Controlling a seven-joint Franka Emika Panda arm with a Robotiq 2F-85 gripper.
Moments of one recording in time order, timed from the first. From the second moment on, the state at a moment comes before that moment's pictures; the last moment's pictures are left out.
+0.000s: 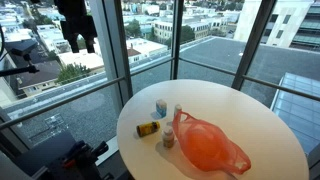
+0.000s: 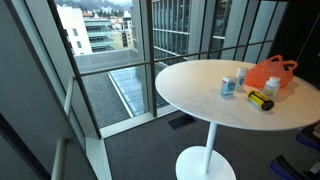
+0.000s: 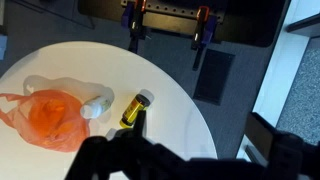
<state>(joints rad) 0.08 -0.57 0.23 -2.31 -0.03 1.57 0.11</state>
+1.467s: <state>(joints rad) -0.06 -0.45 0.08 -2.48 -0.14 2.03 0.21</state>
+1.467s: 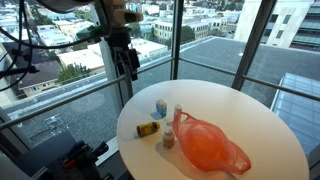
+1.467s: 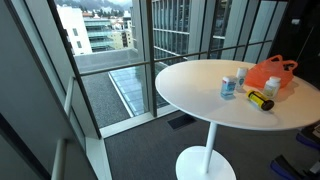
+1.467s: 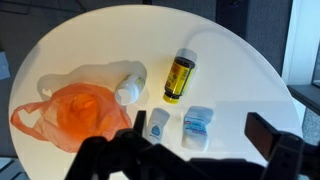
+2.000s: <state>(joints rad) -0.16 -0.36 0.00 -2.52 -0.17 2.15 0.25</state>
